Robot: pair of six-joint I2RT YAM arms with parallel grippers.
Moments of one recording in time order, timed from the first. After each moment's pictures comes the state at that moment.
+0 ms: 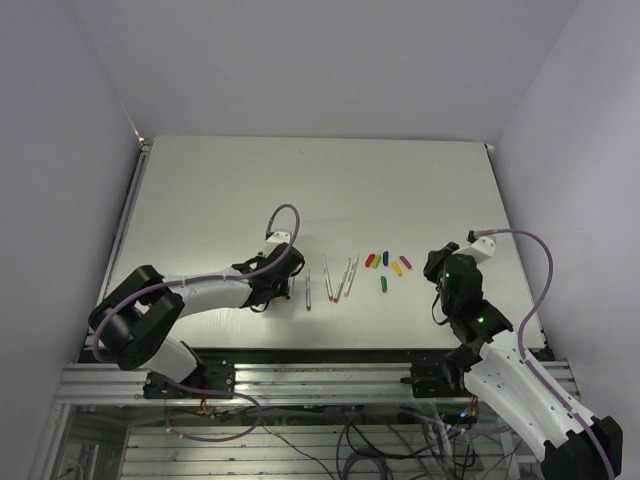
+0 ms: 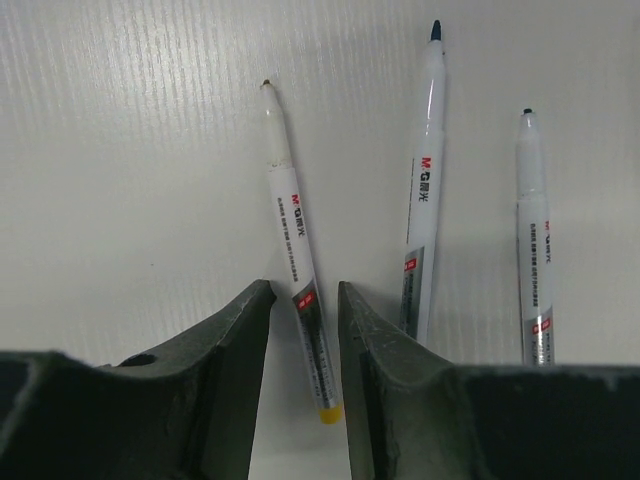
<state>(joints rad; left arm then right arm) -0.82 1.48 0.65 -0.15 -0.46 -0.56 0.42 0.61 0.35 -0.12 0.54 0.57</state>
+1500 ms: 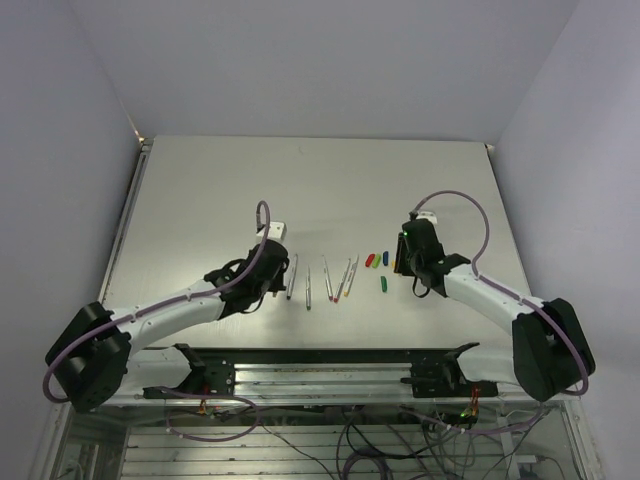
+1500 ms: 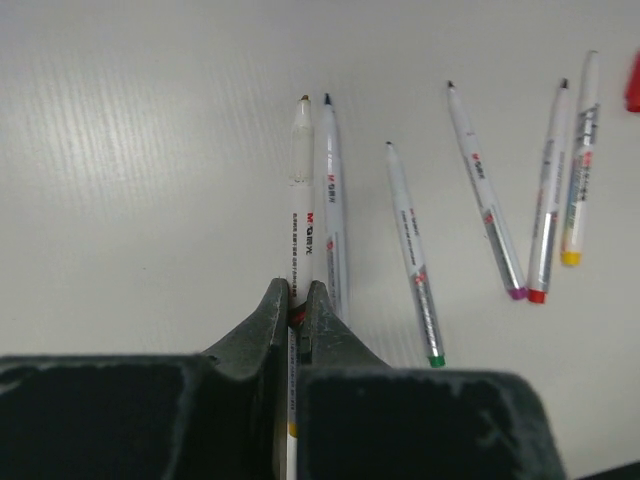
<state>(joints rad) -0.82 1.22 0.62 -0.16 -0.40 -0.52 0.42 1.26 0.61 -0.20 0.29 0.39</state>
